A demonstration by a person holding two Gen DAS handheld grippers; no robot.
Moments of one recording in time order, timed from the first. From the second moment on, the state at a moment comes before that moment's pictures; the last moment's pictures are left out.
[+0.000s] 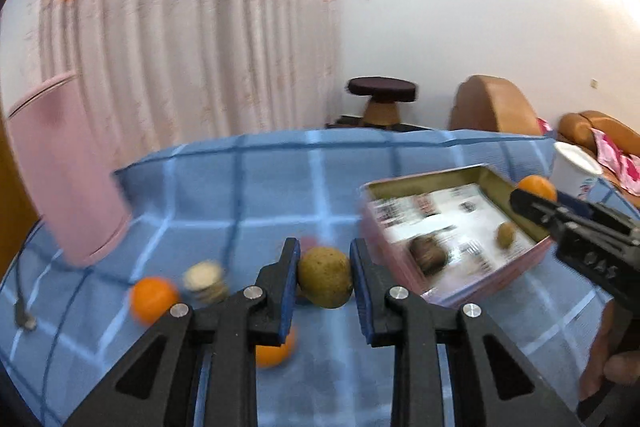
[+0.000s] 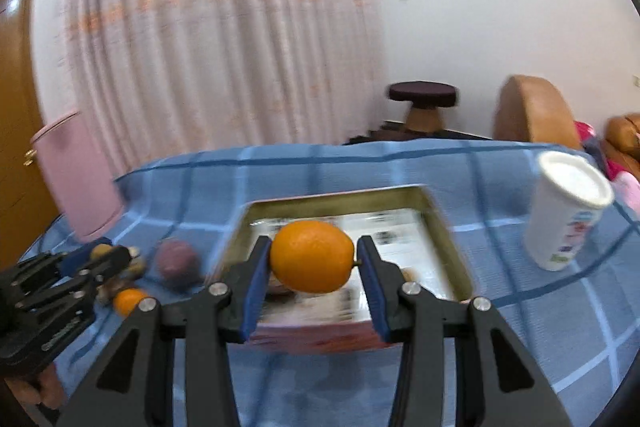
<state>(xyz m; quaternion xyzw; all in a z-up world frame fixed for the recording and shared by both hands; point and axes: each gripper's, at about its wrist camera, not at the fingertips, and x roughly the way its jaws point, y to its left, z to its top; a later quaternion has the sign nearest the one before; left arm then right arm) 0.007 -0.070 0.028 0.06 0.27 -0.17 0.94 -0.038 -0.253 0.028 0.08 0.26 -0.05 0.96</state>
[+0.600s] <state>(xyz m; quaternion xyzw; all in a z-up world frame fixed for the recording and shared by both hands) 0.043 -0.178 -0.007 0.10 0.32 -0.19 0.92 -0.005 -0.307 -0.001 0.11 0.32 -0.07 0.94</state>
